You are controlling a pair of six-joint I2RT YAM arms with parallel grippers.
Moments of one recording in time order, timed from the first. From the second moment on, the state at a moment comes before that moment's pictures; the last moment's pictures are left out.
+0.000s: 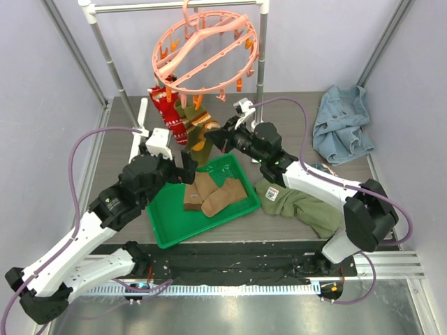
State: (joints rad) left arm -0.76 0.81 0.97 -0.44 -0.36 -0.28; right arm 0.72 1.54 1.07 0.53 -0.20 0.39
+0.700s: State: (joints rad) left arm -0.75 0.96 1.24 -0.50 -0.35 -0.35; right arm 0.74 1.37 0.95 0.57 -0.30 0.58
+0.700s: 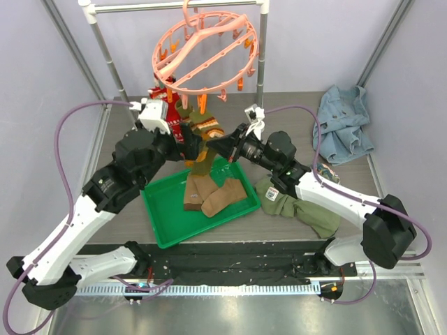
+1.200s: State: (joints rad) left arm -0.69 1.25 1.57 -0.58 -0.30 -0.41; right arm 0.74 1.31 0.89 0.55 -0.30 0.56
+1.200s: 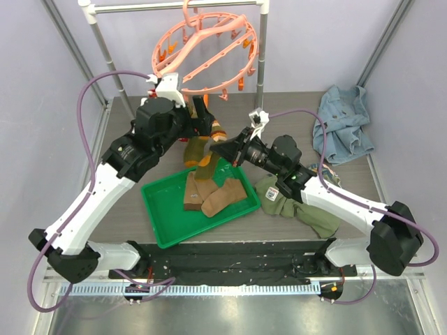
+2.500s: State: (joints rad) left arm -0.56 1.49 1.70 -0.46 -0.20 -0.42; right arm 0.74 1.28 0.84 0.54 -0.31 0.55
